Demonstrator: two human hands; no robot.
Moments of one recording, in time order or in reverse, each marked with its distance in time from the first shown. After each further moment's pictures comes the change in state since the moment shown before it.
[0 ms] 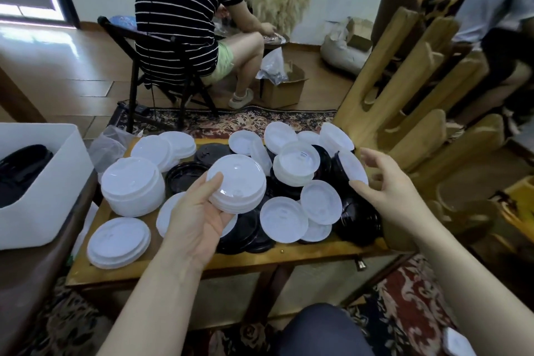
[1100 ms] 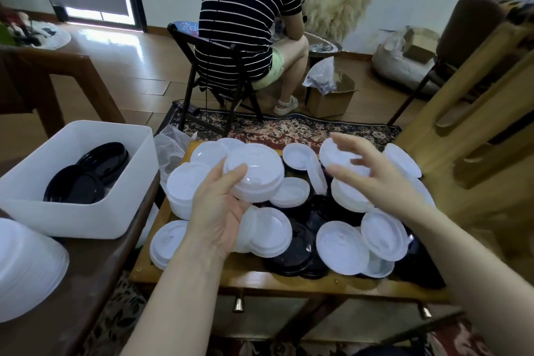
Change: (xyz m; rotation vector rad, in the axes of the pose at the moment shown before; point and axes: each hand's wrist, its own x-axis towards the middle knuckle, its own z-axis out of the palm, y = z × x) left_hand 0.014 0.053 -0.017 -0.056 0.094 0.191; right_hand 0.055 -0.107 0.059 0.281 -0.302 -0.241
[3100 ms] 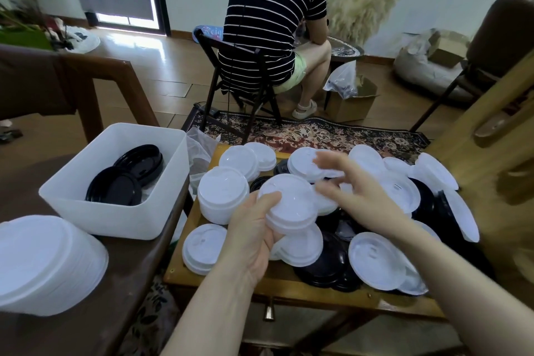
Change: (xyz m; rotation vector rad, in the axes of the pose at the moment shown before) left_hand -0.013 -0.006 -0.015 0.116 0.016 -0.126; right_hand 0.020 -0.007 0.062 0.138 -0.096 -0.041
